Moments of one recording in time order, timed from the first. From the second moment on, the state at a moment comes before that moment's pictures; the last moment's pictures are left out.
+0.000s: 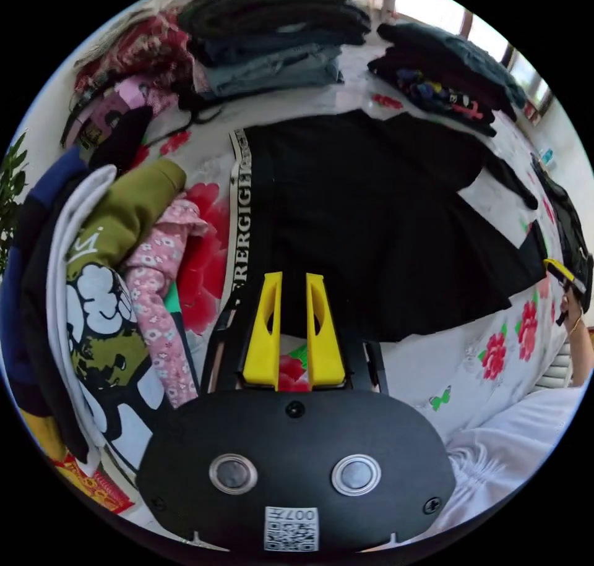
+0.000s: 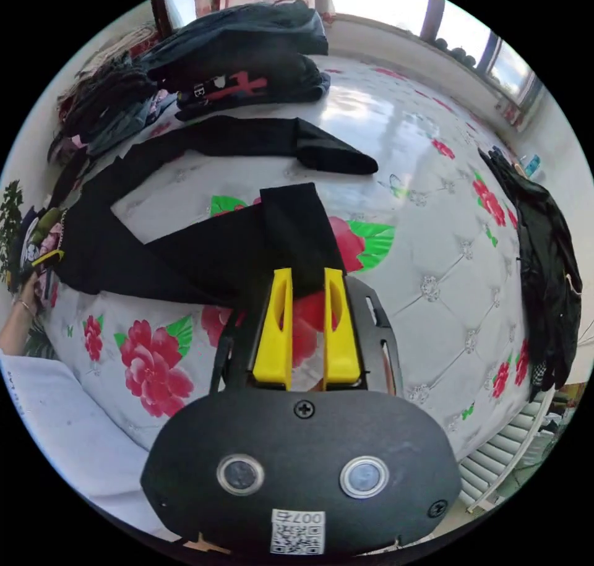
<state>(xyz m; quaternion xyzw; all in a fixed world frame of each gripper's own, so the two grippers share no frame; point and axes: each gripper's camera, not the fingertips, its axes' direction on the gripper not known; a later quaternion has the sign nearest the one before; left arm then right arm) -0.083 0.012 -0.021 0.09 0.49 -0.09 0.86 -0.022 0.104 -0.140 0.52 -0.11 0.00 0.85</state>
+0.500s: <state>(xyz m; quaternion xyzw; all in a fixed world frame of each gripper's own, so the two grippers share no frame) -0.052 0.079 -0.029 0.02 0.47 -0.01 0.88 0.255 0.460 -0.049 0.64 -0.58 0.21 0.46</state>
